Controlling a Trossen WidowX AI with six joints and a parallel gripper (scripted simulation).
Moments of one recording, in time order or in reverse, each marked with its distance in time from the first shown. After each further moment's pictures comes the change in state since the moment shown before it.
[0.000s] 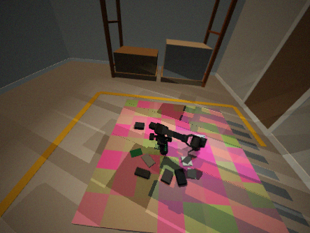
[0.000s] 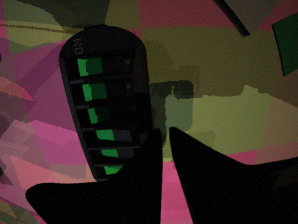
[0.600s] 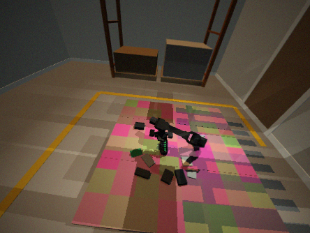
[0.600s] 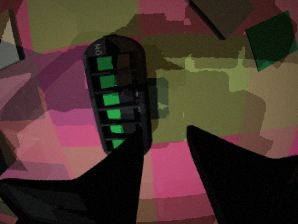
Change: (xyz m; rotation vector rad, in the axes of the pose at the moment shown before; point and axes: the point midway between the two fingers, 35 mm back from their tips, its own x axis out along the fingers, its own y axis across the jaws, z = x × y) arm -0.047 -0.001 -0.001 0.000 0.000 -0.007
